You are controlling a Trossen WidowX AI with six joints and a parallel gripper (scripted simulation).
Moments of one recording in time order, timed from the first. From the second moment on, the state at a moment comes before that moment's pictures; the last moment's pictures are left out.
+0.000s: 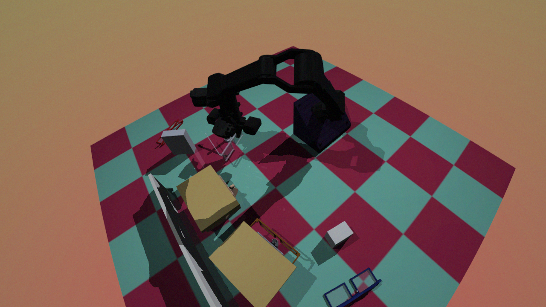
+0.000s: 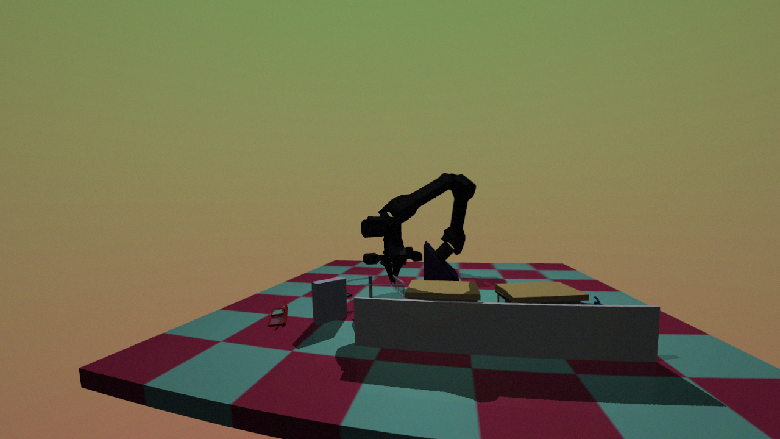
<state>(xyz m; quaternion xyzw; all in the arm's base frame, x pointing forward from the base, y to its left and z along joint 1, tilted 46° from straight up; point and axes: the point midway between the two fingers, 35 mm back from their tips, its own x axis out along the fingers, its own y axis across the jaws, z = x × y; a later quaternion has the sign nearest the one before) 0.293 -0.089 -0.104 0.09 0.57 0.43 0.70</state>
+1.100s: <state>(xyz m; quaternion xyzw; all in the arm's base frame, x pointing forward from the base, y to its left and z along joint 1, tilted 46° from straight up) 0.285 -0.105 -0.093 0.10 0.57 0.43 0.69</state>
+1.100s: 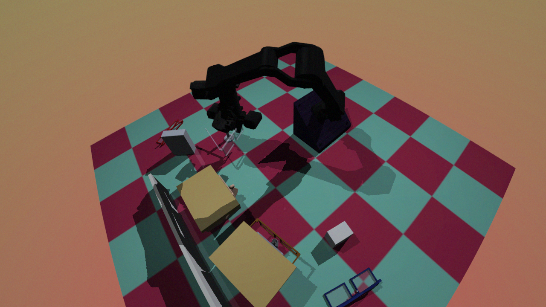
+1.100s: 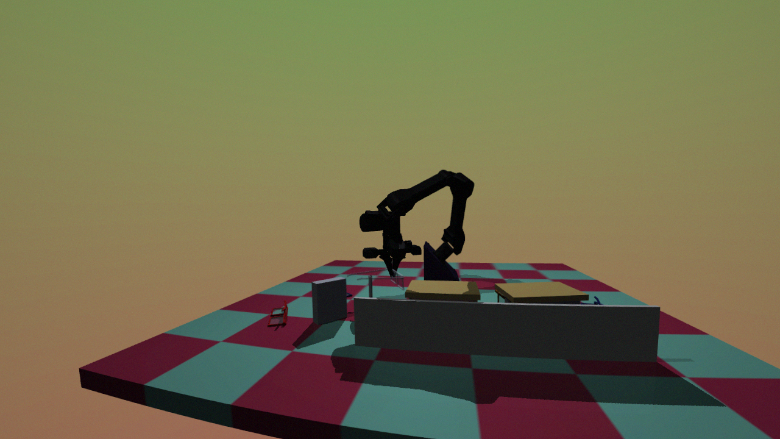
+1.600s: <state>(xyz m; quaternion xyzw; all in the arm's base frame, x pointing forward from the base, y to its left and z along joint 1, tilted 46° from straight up) 0.274 -0.144 -0.073 0.09 0.57 0.43 0.70</state>
